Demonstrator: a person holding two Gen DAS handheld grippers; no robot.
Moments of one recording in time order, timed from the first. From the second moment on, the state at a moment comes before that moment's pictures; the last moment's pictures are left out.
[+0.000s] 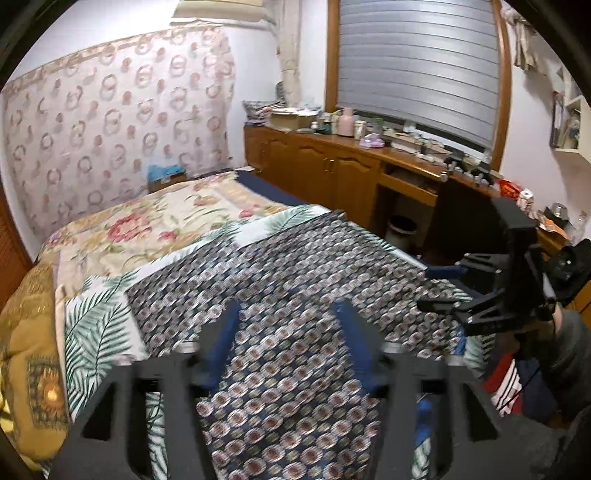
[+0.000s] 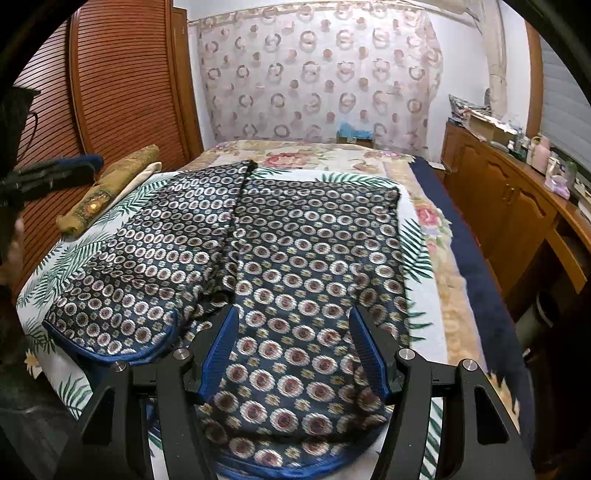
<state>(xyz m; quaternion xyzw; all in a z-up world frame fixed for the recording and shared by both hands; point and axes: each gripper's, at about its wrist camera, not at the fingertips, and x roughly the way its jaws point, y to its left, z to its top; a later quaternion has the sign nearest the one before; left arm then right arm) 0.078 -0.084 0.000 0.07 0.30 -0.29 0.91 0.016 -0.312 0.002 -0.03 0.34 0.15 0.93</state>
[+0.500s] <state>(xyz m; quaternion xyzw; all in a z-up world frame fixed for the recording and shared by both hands) 0.072 -0.023 -0.042 0.02 0.32 -0.21 0.92 0.079 -0.253 -0.015 -0.04 0.37 0.23 0.90</state>
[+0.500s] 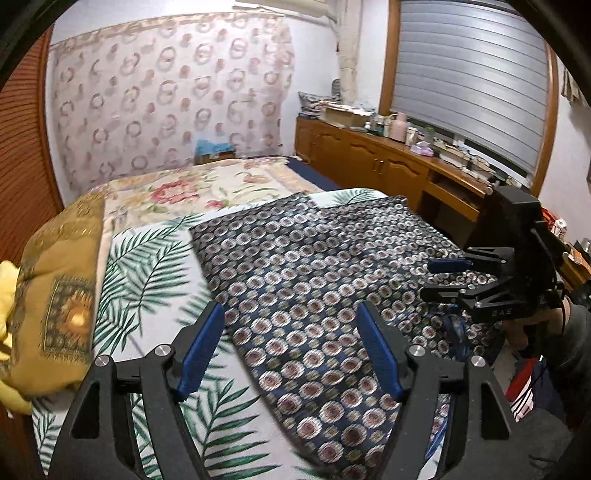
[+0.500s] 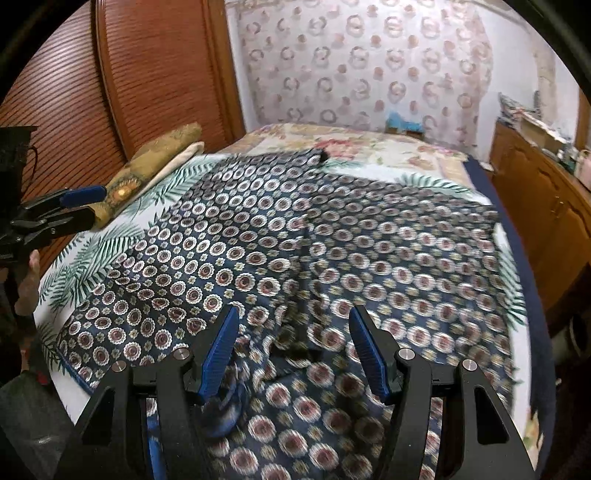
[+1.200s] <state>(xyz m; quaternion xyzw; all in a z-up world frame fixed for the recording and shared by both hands) 0.068 -0.015 -0.064 0.01 0.34 -0.20 0.92 0.079 -0.232 -0.013 -0.06 0.34 0.25 0.91</state>
